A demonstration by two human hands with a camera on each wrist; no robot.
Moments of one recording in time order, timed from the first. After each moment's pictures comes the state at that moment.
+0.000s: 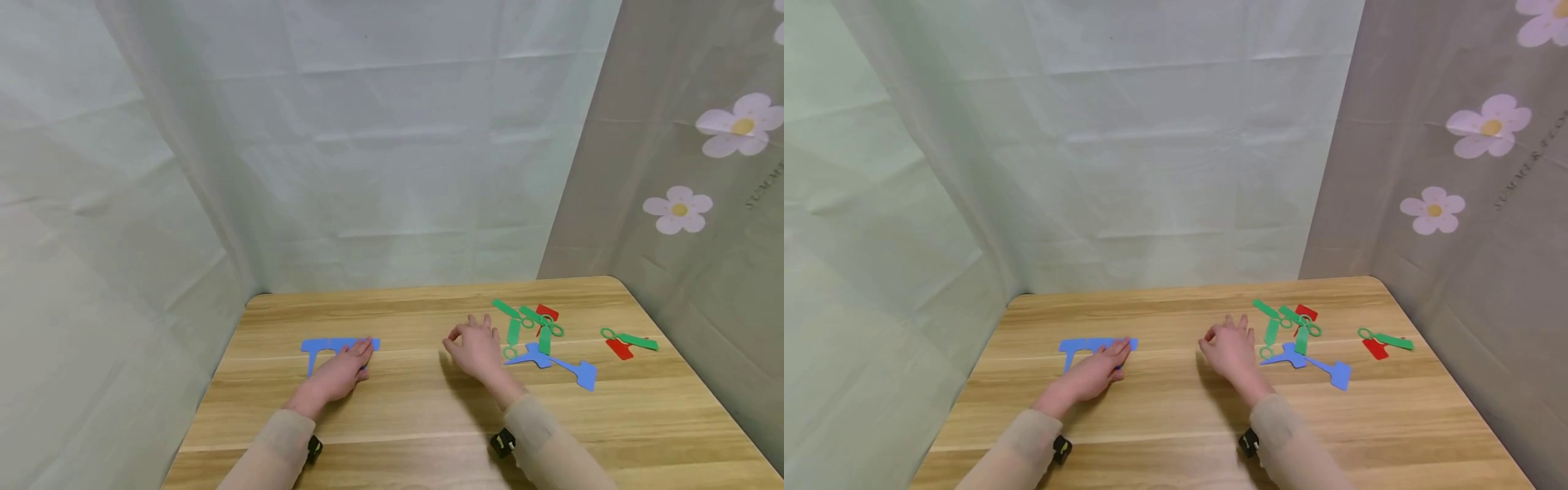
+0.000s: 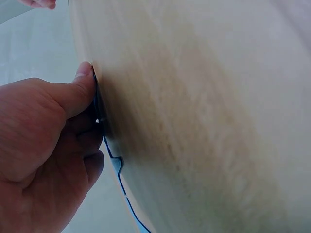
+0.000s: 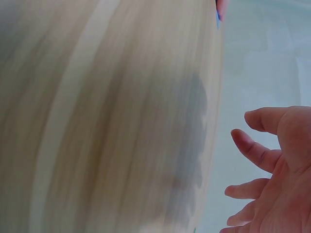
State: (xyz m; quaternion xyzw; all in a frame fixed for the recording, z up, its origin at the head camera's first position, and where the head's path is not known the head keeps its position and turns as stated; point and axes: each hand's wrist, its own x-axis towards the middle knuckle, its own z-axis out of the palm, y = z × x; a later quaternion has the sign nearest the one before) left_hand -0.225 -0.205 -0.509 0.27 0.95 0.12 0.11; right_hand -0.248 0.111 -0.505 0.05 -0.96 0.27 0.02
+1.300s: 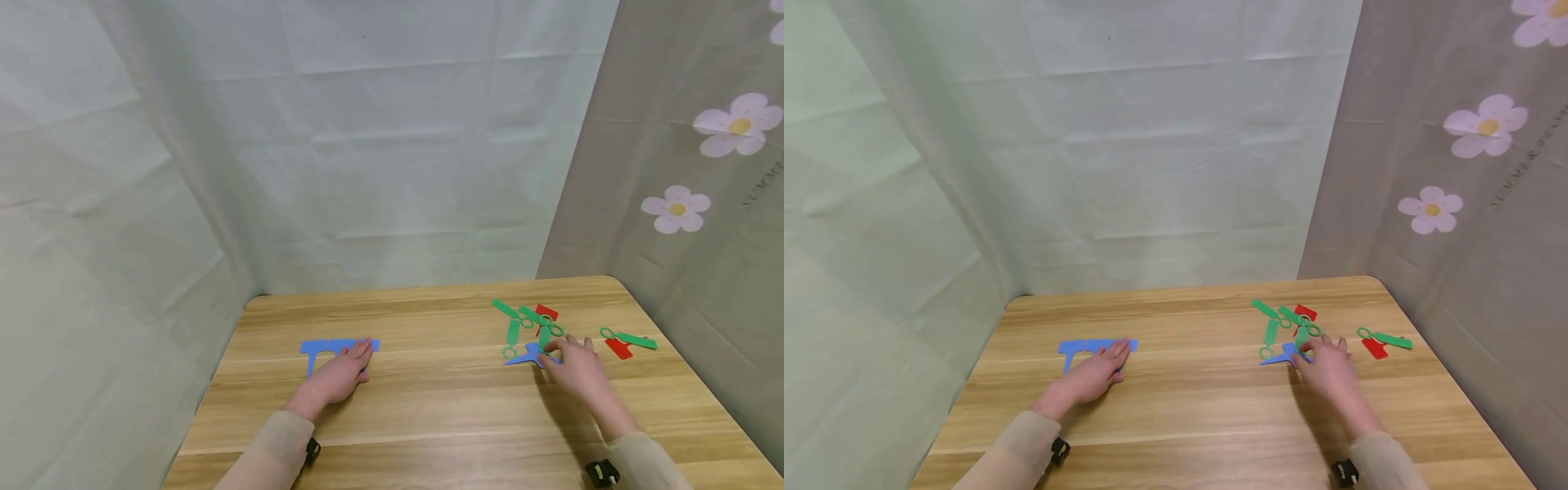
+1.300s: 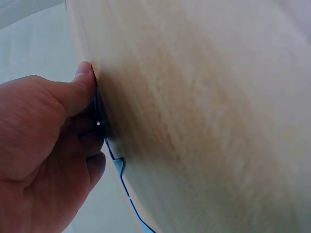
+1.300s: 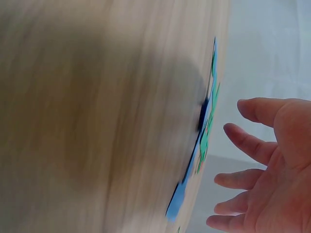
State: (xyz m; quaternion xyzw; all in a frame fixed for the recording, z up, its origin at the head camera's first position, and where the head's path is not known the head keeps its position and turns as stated) left_hand -0.224 -0.207 -0.512 0.28 0.95 0.10 0.11; right_hand -0.203 0.279 -0.505 0.01 -0.97 0.24 0.02
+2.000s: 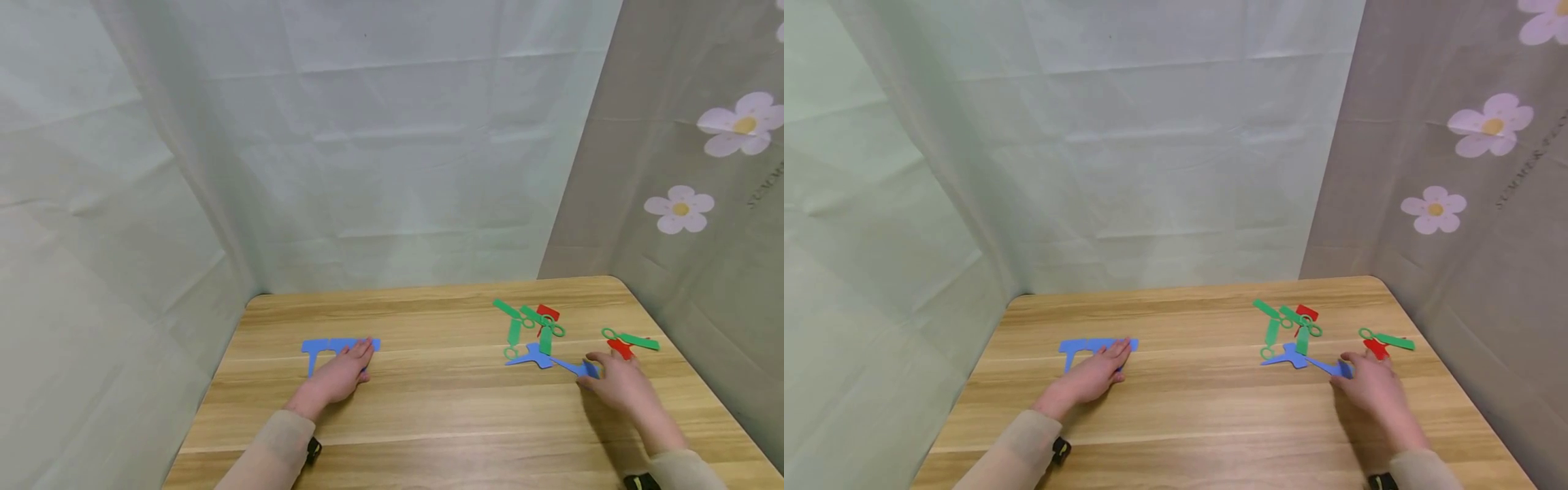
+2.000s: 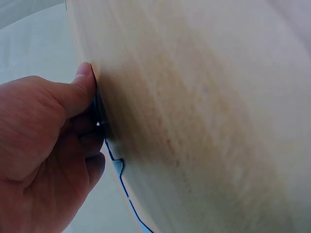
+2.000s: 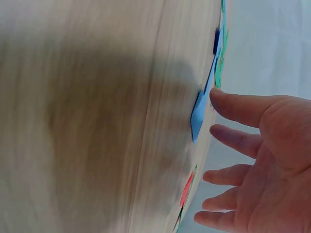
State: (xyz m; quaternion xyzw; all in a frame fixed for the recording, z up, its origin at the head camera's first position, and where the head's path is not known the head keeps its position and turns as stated) left_hand -0.224 -0.206 -0.510 0.27 0.95 0.10 0.11; right_hand -0.186 0.349 -0.510 0.01 -0.98 0.20 -0.02
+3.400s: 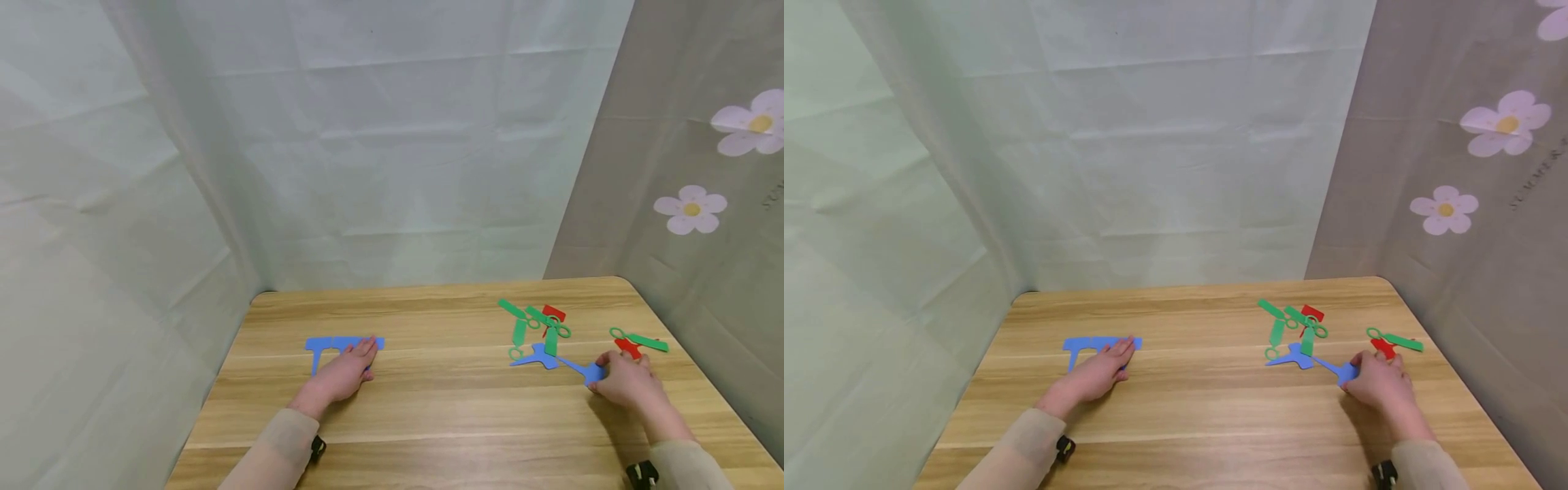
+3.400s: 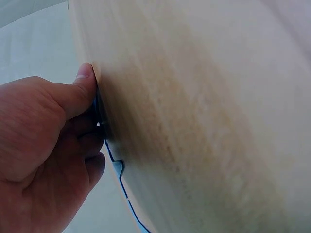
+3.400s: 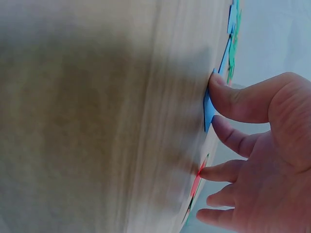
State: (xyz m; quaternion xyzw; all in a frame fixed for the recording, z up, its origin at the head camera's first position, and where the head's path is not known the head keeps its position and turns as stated) left_hand -0.226 -0.205 -0.511 0.27 0.95 0.11 0.11; right_hand -0.197 0.357 -0.511 -0.04 -0.97 0.21 -0.07
